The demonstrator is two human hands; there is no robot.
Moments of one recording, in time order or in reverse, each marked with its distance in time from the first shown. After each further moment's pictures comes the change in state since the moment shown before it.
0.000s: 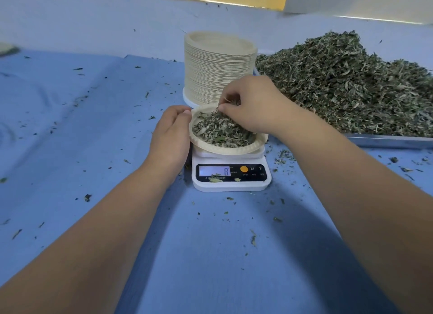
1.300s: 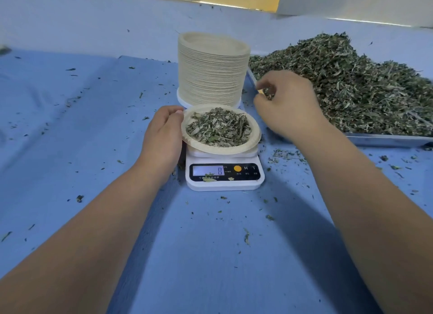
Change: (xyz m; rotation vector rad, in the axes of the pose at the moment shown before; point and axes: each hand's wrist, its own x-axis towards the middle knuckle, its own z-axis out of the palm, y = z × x) left_hand 0.002 -0.002 -0.002 0.012 0.001 0.000; right_hand -0.036 0.039 -0.006 0.078 0.338 0.235
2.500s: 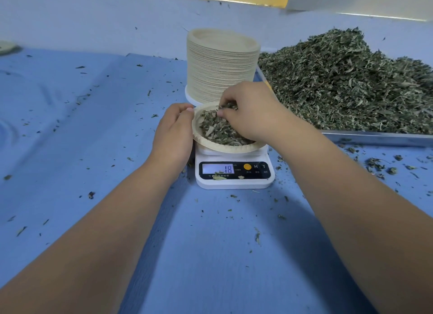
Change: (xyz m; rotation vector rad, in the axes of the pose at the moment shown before) left_hand 0.000 0.001 0.001 0.018 -0.011 0.000; right_hand 0.008 -0.052 0.035 -0.052 -0.291 -0.177
